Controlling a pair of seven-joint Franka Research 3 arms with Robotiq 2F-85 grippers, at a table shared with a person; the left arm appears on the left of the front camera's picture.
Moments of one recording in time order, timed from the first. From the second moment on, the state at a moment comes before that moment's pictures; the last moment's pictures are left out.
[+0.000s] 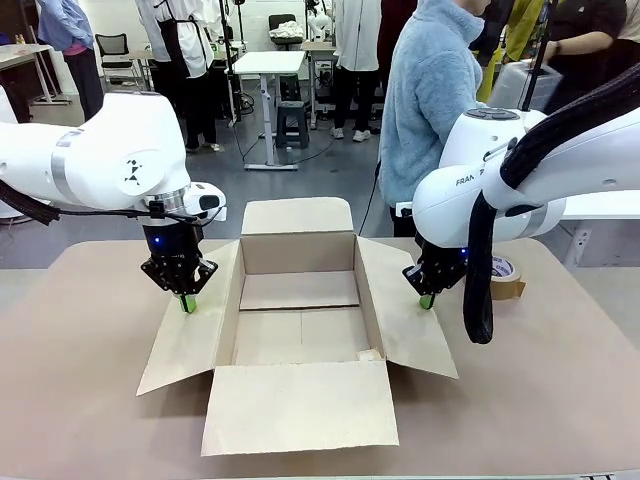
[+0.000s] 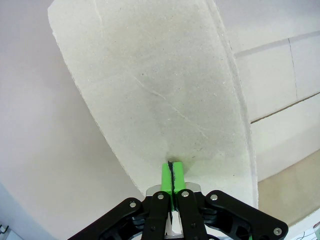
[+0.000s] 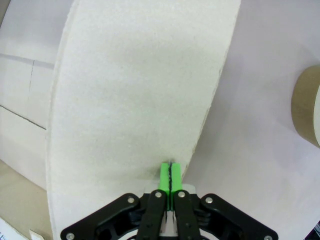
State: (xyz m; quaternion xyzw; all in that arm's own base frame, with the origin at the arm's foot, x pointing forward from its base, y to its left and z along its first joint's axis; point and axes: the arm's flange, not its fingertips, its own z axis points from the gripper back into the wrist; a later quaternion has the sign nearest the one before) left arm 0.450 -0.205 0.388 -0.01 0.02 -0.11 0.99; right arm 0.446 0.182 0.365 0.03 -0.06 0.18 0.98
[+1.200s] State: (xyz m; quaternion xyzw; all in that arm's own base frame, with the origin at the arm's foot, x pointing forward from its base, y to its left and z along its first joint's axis) left arm 0.450 -0.205 0.388 -0.01 0.02 -0.11 0.99; right arm 0.446 0.182 0.365 0.03 -0.06 0.18 0.98
